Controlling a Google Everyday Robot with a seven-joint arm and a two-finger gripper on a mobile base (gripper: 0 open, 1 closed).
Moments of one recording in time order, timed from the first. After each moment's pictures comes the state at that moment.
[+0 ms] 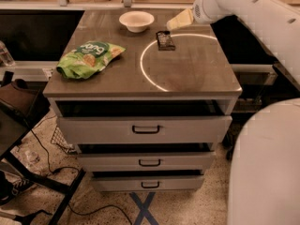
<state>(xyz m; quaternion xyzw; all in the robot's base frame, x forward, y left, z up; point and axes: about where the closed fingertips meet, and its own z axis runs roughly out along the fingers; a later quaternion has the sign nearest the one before) 0.829 -0.167 0.929 -0.17 0.87 0.03 0.45</state>
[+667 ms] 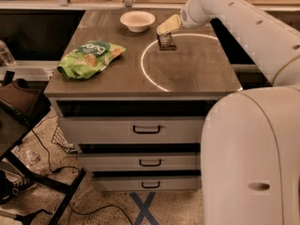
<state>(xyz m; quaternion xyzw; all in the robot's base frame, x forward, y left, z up) 0.858 -0.145 0.896 -0.16 0.89 0.05 0.42</state>
